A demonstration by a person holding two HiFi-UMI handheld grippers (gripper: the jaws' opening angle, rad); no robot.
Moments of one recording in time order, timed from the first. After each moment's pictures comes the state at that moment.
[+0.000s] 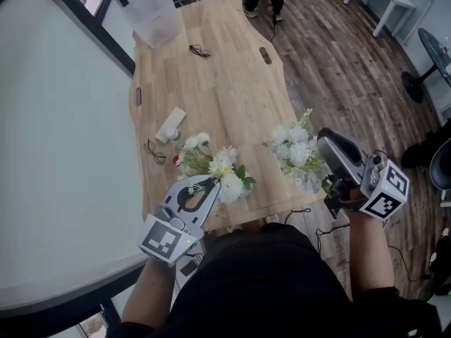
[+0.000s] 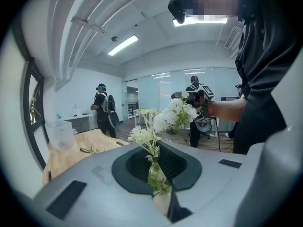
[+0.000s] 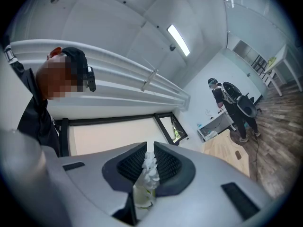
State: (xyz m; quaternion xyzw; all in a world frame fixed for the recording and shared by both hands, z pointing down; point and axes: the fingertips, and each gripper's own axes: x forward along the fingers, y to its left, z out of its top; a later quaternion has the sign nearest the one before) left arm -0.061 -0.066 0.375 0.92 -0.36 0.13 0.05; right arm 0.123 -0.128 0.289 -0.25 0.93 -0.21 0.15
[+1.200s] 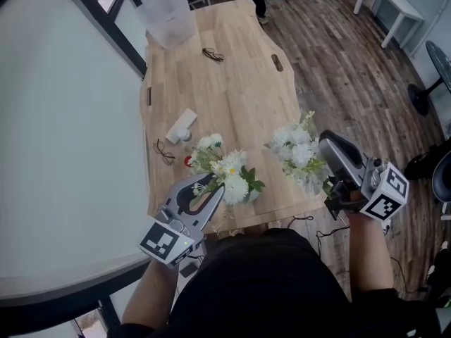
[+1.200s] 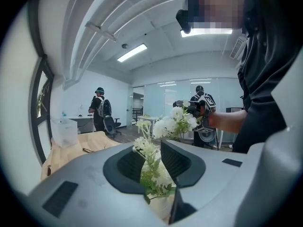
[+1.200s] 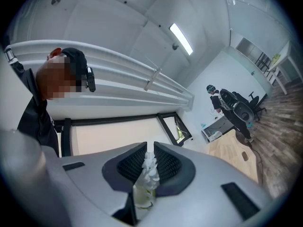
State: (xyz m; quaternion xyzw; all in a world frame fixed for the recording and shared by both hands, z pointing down) left arm -0.071 -0.055 0.348 0.91 -0.39 0.08 0.07; right arm 0.114 -0.126 0.273 -0.22 0.94 -0.21 0.16
